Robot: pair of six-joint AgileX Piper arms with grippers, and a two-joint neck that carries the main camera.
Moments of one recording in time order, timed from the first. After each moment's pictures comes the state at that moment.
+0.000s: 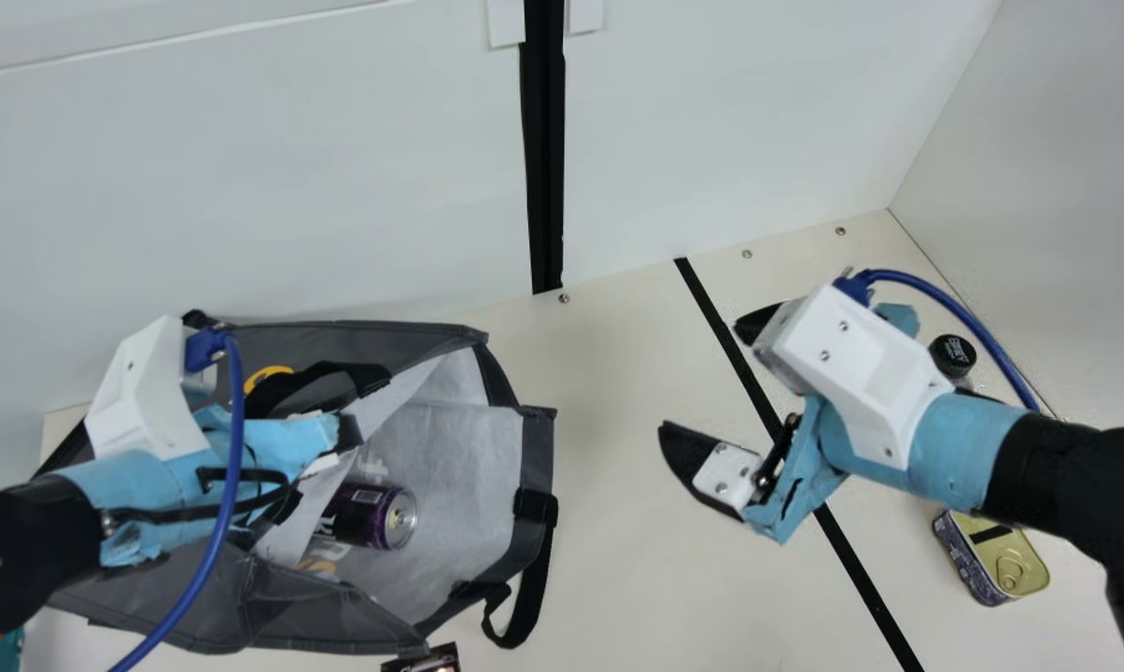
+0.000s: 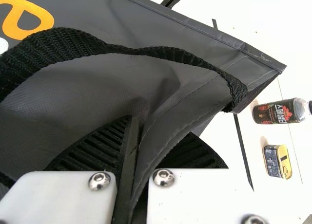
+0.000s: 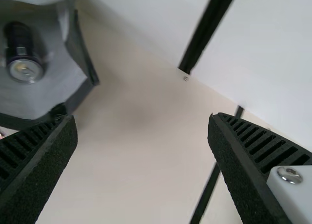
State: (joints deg) left arm -26.0 90.8 -83.7 -26.1 48.1 -11.5; right arm -16.7 59.4 -63.8 37.6 55.1 -62.9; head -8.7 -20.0
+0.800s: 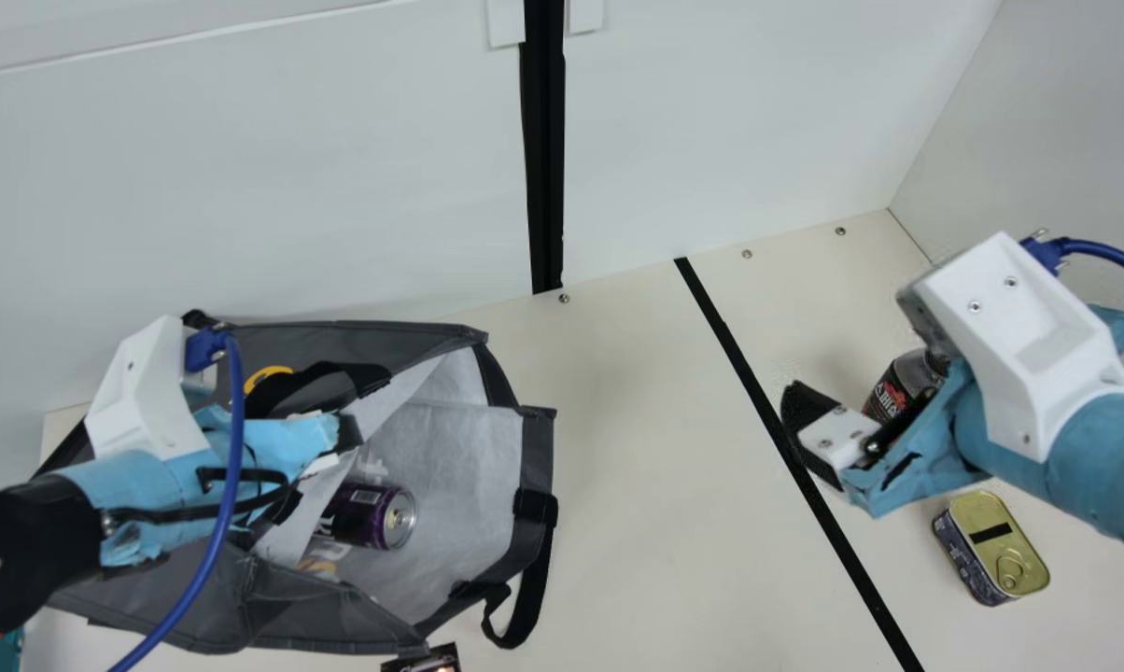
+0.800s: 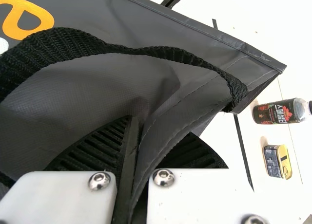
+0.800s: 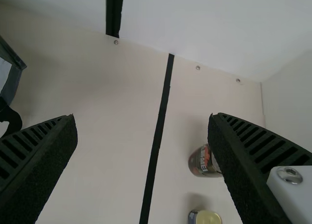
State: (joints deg) left arm -26.0 90.8 -83.7 -26.1 48.1 -11.5; right arm -20.5 55.5 -76.5 15.4 64.8 -36.1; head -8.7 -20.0
